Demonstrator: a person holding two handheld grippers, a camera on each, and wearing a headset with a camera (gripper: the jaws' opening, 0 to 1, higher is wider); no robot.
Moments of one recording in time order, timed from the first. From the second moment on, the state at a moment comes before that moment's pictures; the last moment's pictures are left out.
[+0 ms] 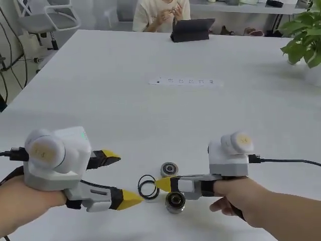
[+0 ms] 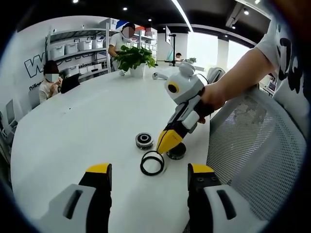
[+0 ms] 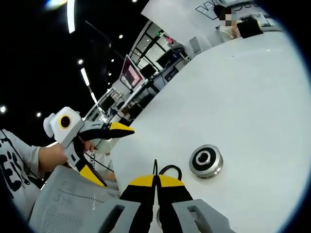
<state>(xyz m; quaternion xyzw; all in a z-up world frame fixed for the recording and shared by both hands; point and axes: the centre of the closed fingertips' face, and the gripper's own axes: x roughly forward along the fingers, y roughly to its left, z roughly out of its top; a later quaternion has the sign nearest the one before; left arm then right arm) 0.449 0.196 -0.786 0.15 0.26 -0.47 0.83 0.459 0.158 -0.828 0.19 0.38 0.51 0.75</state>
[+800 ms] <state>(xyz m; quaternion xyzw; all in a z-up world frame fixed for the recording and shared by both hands) 0.446 0.200 -0.792 0.15 0.27 -0.47 0.83 0.463 0.154 -0.843 0.16 0.40 0.49 0.76</state>
